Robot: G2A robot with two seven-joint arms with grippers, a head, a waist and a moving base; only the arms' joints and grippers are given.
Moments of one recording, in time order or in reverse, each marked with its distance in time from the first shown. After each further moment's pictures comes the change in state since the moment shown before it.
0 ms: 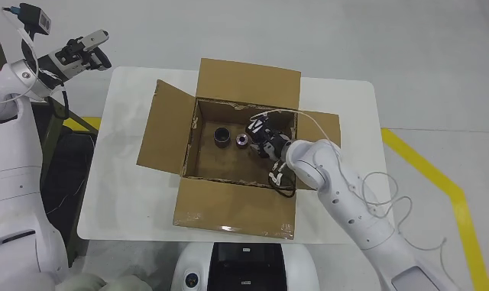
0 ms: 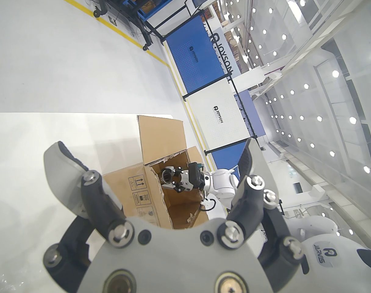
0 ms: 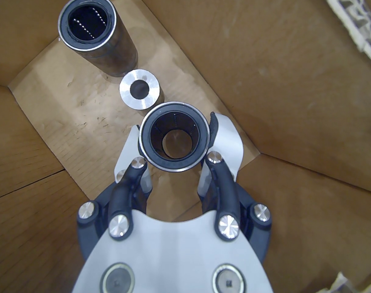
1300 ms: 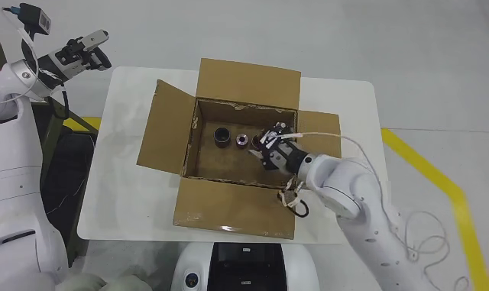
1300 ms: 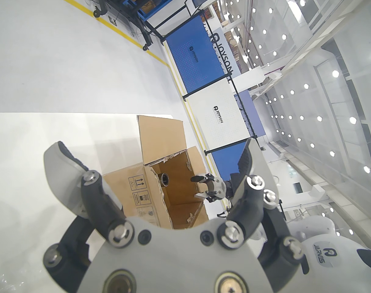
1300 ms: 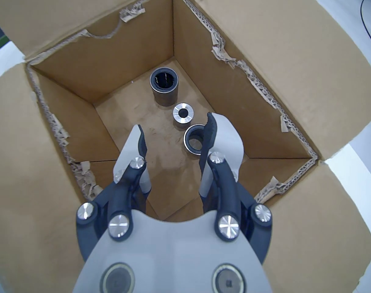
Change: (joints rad) left arm 0.000 0.000 0.000 0.000 0.000 0.000 0.000; right arm -0.264 0.060 0.204 -0.473 0.060 -0.131 0.028
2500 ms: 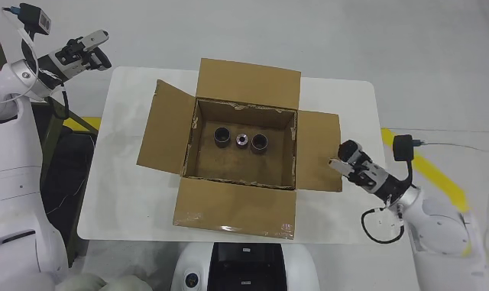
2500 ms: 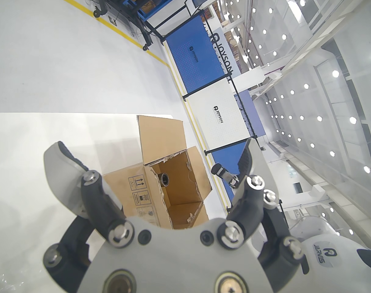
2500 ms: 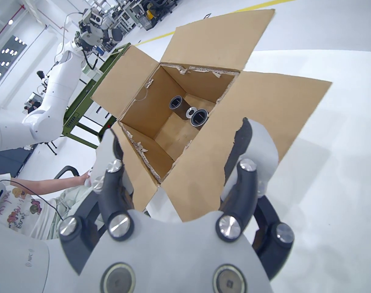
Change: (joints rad) left arm 0.000 0.000 0.000 0.000 0.000 0.000 0.000; right arm -0.412 0.097 0.629 0.060 0.894 -0.247 -0.093
